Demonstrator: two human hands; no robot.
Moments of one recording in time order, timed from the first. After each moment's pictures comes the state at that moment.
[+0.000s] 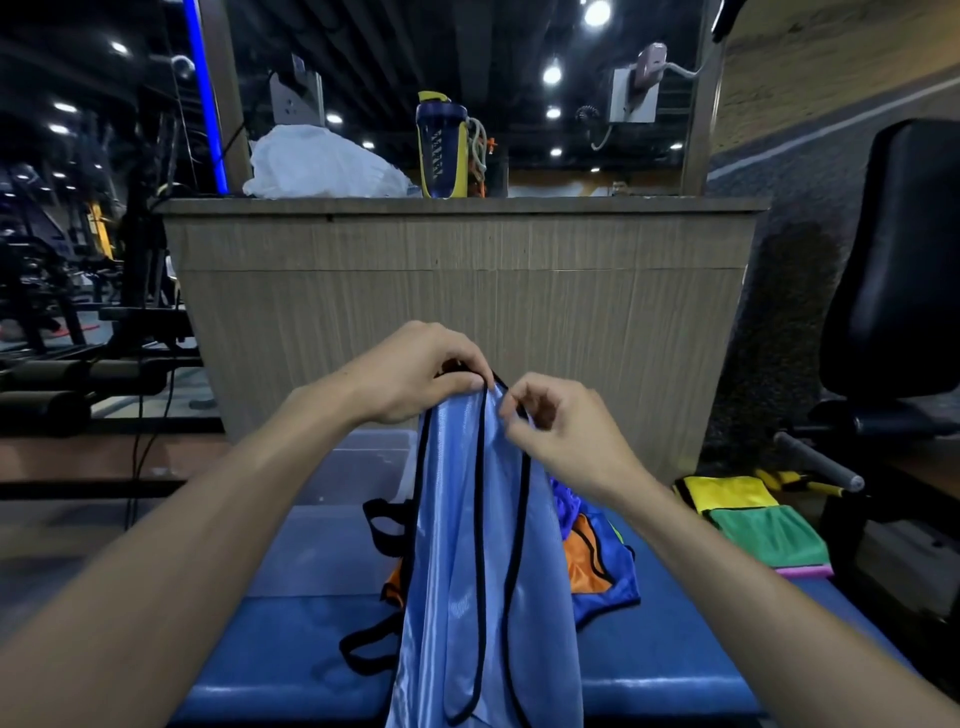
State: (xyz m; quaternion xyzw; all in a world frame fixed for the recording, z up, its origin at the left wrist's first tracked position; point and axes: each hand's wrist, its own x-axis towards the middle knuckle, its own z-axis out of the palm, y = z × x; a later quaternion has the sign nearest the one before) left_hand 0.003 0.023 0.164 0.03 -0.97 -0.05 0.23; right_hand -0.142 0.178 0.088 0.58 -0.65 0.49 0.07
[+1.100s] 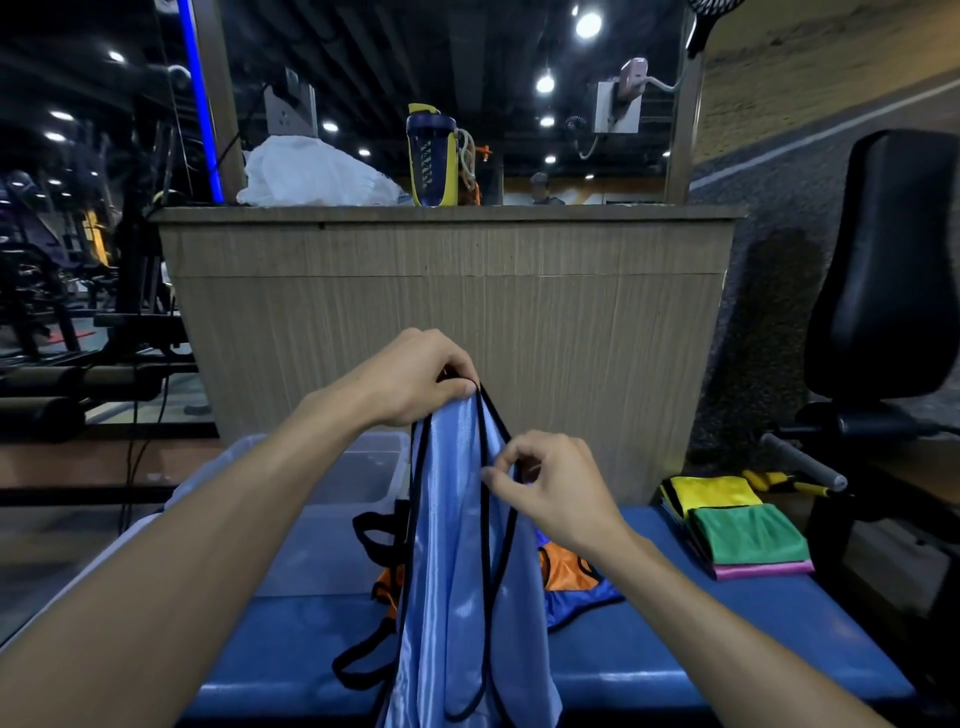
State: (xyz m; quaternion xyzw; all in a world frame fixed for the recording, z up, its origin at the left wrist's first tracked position) left_hand -0.005 0.041 0.160 0.11 -0.96 -0.05 0.24; right_hand -0.129 0.197 0.047 0.56 -0.68 0.46 0.10
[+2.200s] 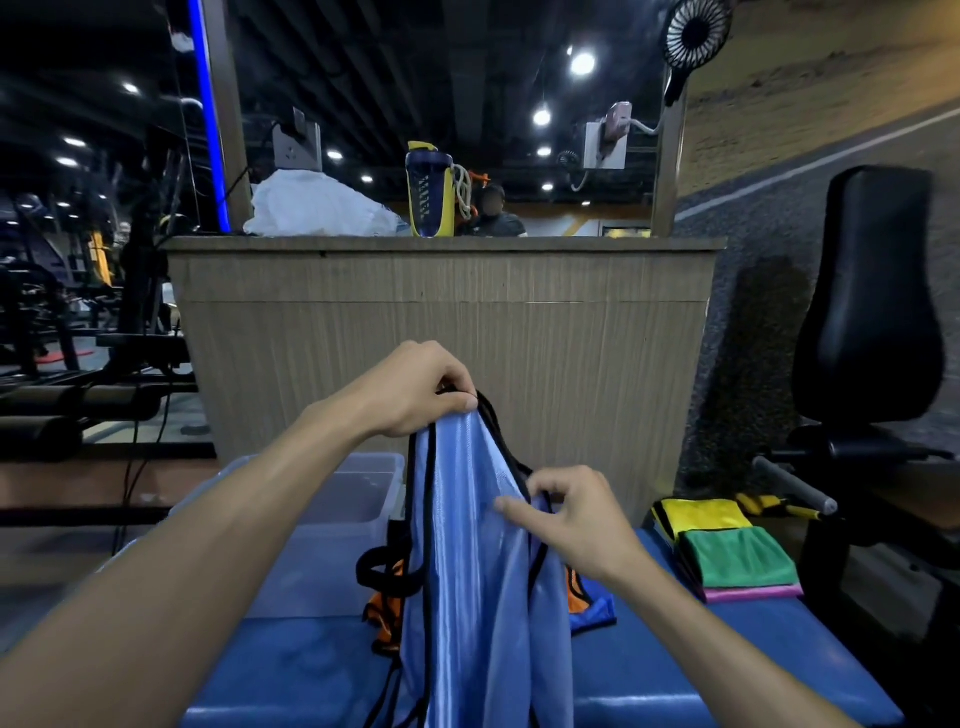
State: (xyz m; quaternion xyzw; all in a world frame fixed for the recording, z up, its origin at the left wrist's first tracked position) left_hand -0.003 0.058 0.175 0.11 -0.96 -0.05 0.25; right_hand -0.138 0.232 0.047 0.56 -0.66 0.51 0.04
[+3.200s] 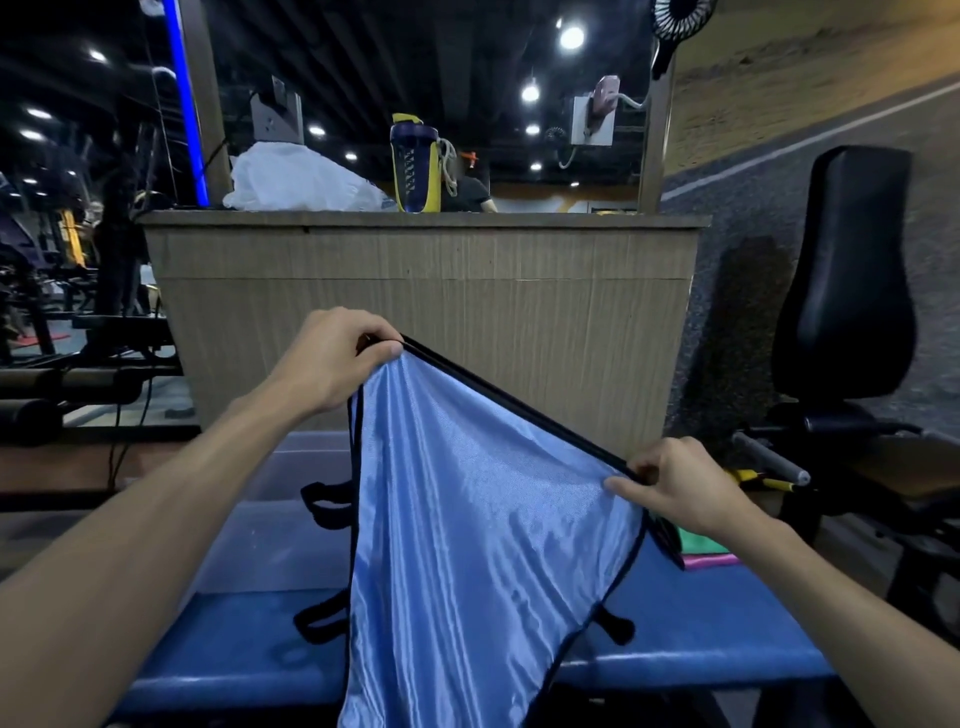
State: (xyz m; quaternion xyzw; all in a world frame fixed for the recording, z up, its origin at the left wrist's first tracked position) left_hand 0.032 0.026 0.163 0.16 -0.90 -0.04 0.41; right_hand -0.249 0.302 0.043 0.56 -0.78 0.24 0.16
